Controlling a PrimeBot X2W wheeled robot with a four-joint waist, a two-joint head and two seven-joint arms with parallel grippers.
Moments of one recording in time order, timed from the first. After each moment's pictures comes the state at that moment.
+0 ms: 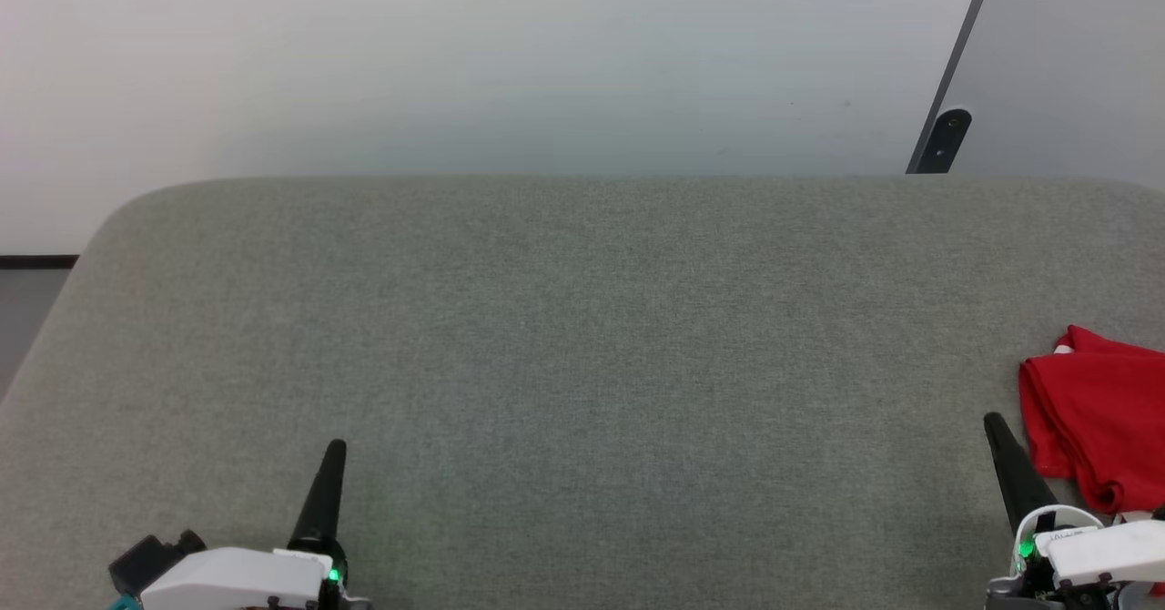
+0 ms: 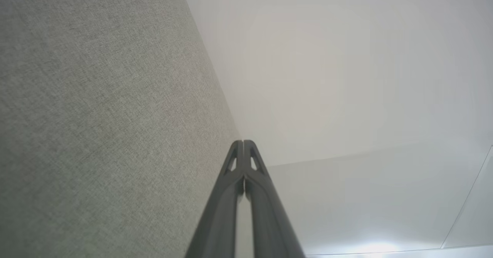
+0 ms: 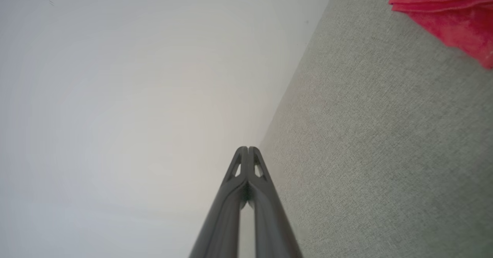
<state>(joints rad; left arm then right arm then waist) -0.04 0.08 0.06 0.20 -1.35 -0.10 0.02 -0.05 -0.08 -0.10 0.19 1.37 0.13 0.12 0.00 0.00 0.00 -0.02</state>
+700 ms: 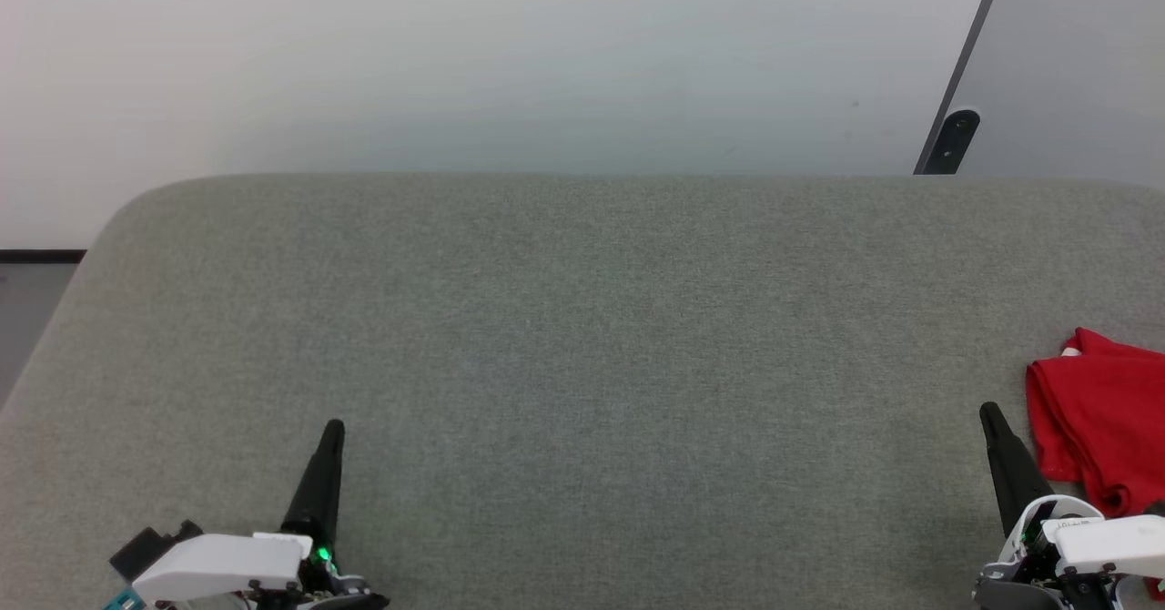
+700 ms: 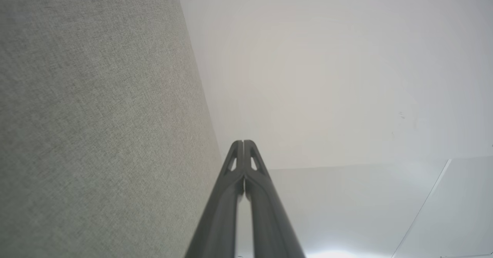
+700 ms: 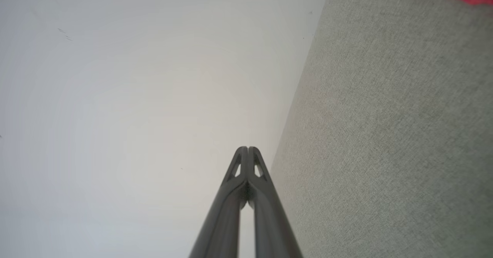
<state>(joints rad) -0.08 0.07 0.08 0.23 -1.51 -0.12 0.07 -0.09 -0.06 -0.11 0.22 1.50 0.13 0.12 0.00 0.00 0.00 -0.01</state>
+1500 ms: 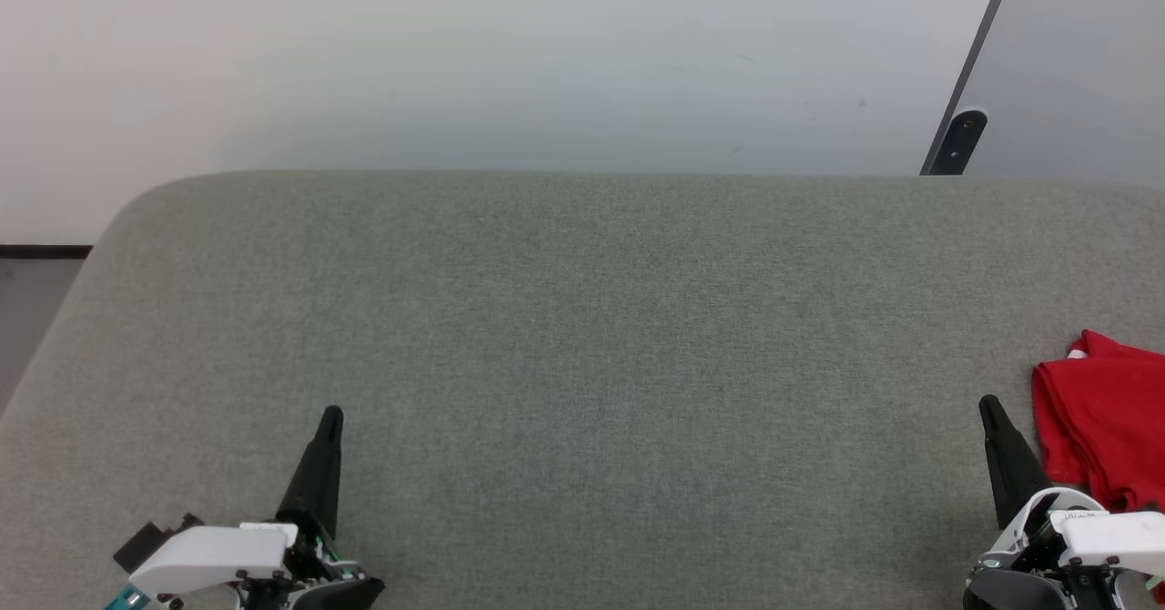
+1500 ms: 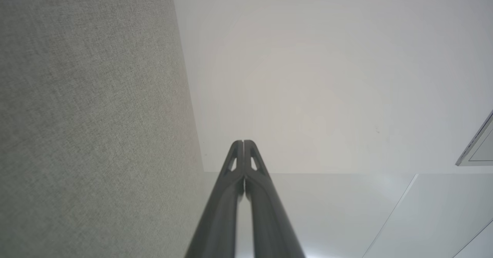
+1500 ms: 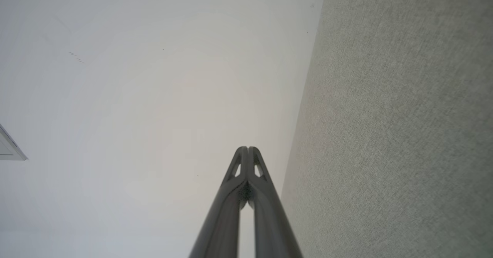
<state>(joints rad) -0.10 0.06 0.10 0.25 -1.62 -0.13 0.10 -0.11 -0.05 -0.11 0.25 1.61 0.13 0.11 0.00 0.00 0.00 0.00</state>
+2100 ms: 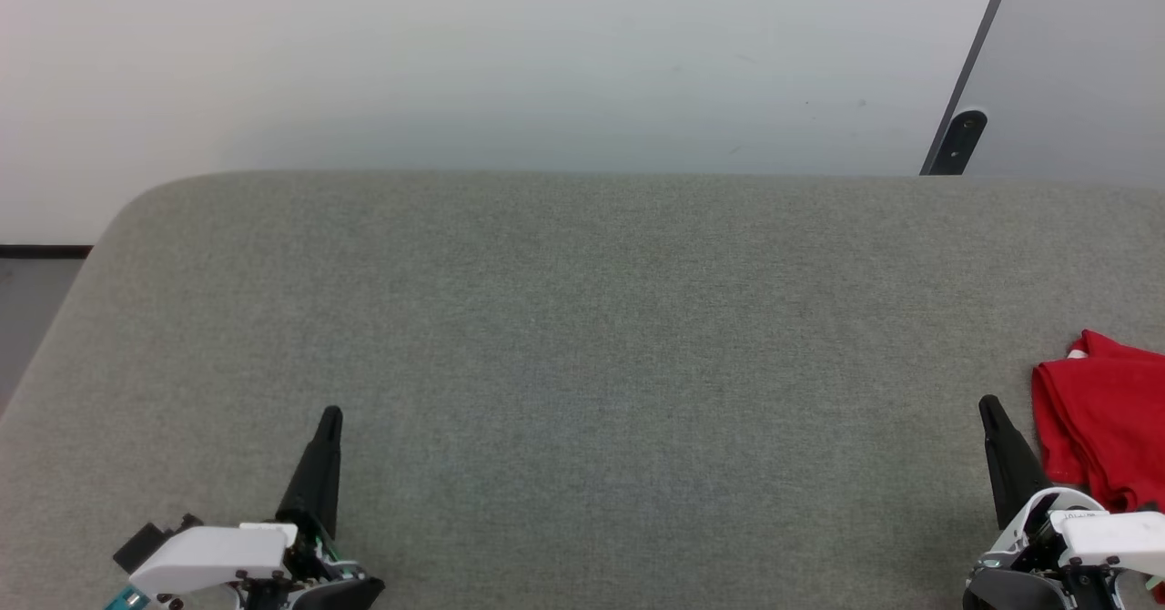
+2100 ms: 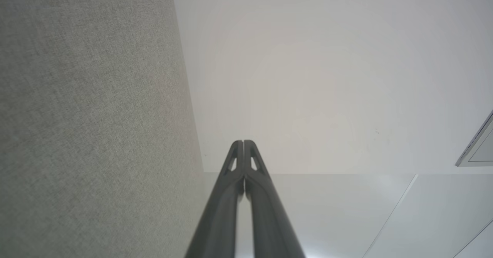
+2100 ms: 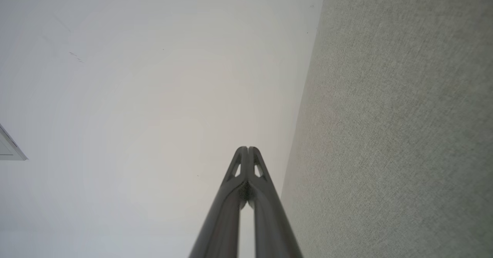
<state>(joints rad) -0.10 0.06 0.10 0.25 -1.62 -0.13 0.11 -0.11 -0.05 -0.11 0.25 1.61 0.13 0.11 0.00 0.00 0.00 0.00</state>
